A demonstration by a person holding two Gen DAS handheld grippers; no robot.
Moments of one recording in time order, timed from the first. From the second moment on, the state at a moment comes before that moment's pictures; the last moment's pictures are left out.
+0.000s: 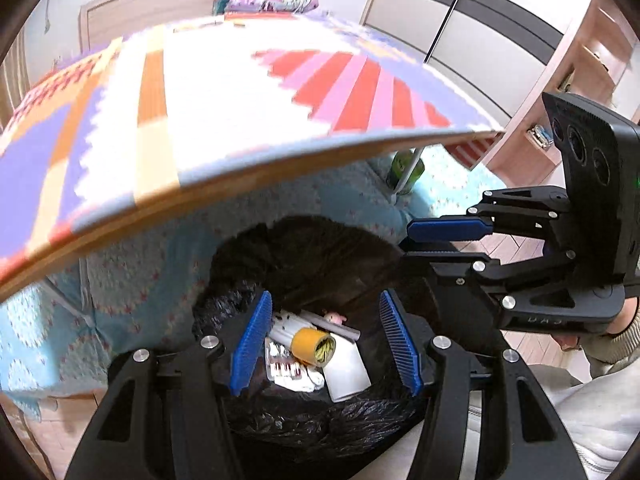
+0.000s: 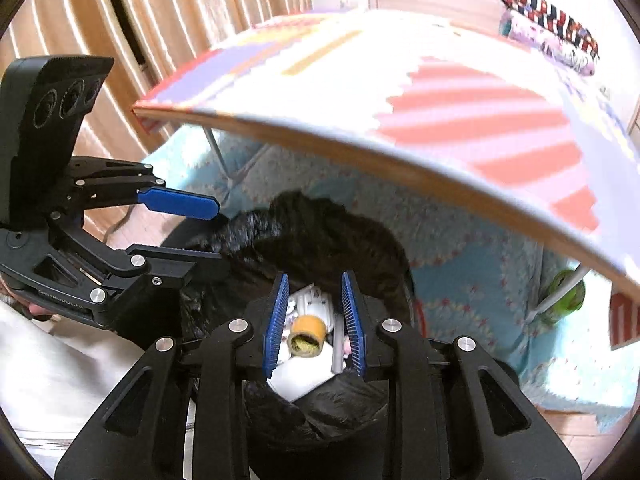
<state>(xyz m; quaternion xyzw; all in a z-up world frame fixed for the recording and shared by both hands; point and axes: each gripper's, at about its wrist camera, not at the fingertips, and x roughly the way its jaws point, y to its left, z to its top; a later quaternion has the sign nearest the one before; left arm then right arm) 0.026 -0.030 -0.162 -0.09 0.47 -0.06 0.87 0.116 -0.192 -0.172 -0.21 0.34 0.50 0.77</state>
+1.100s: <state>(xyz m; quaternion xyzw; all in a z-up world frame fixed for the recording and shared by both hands) 0.174 0.103 -0.077 -0.04 0.41 -0.03 0.91 0.244 -0.100 -0.077 -0.19 0.26 0.46 0.82</state>
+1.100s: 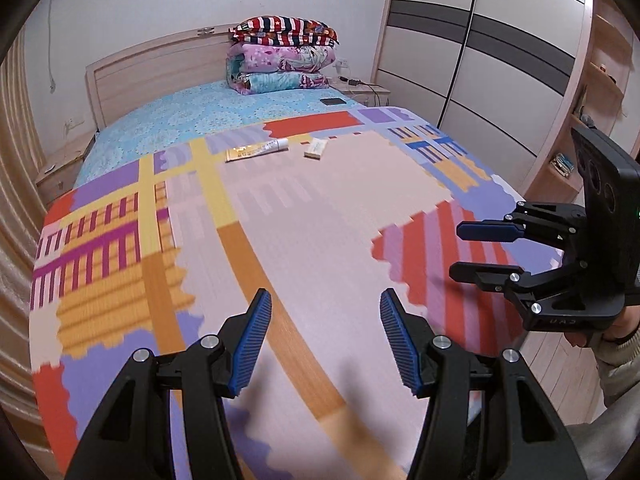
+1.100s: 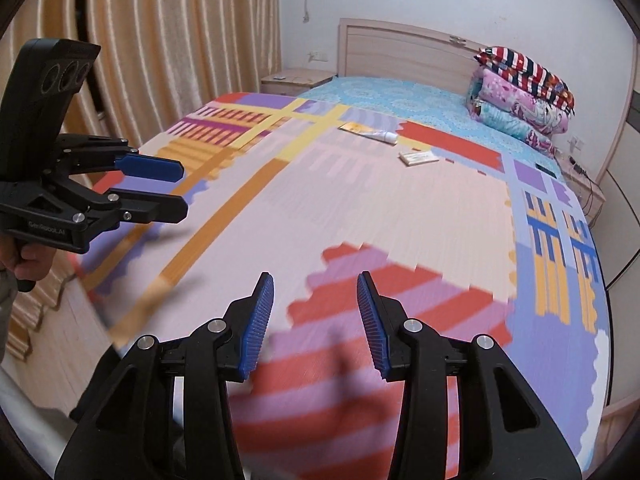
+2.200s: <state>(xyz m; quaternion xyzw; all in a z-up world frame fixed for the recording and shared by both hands) 0.411 0.173 -0.107 0.11 0.42 -0.10 0.90 0.398 0.003 -0.080 -0.12 0.32 0.38 0.86</state>
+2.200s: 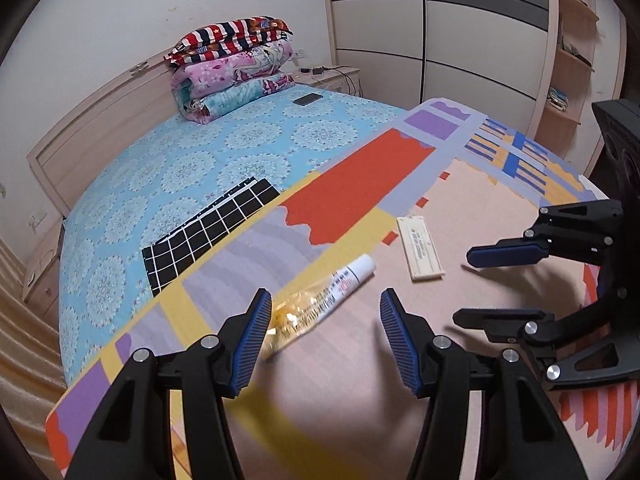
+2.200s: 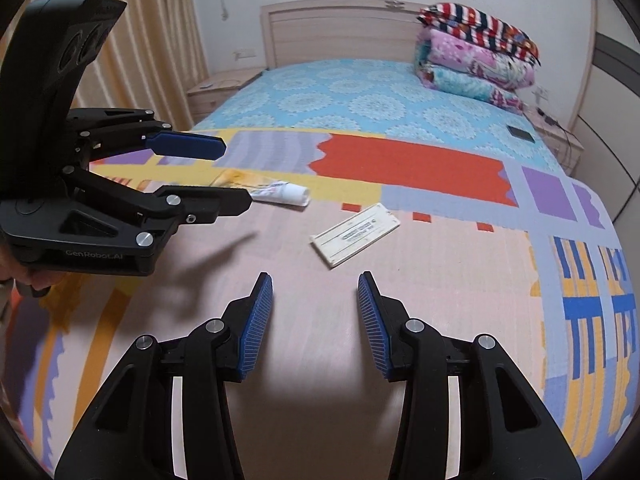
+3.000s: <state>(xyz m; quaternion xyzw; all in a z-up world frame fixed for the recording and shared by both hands) 0.440 0.165 -0.126 0.13 0.45 -0.16 0.87 0.419 0.017 -0.081 -0.11 0.32 0.32 0.88</state>
